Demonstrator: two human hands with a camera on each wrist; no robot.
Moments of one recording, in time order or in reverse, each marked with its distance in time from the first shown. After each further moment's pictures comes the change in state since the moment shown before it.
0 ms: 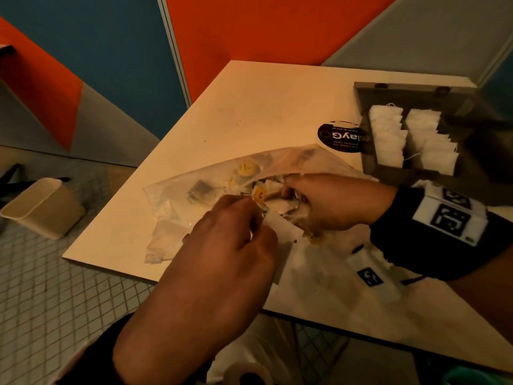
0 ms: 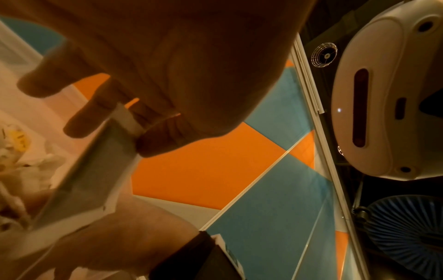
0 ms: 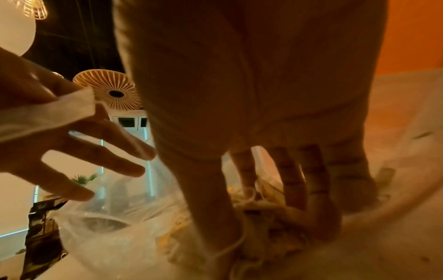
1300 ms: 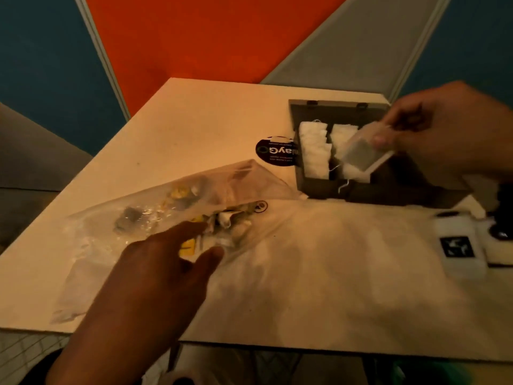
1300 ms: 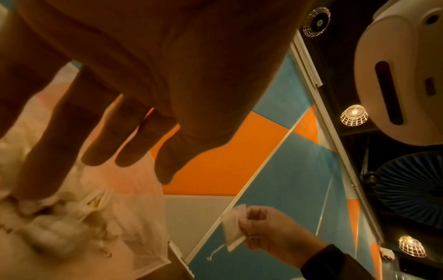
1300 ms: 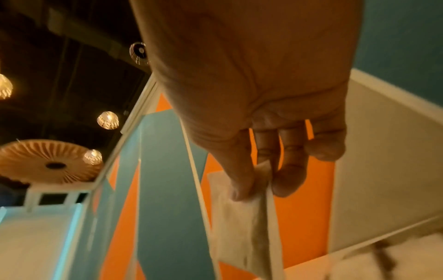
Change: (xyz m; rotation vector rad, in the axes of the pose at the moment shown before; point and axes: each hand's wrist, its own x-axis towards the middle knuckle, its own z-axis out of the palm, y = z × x) left_hand 0.027 0.001 0.022 0.177 -0.035 -0.045; right_hand -0.139 0.108 -0.082 0.330 0.699 0.309
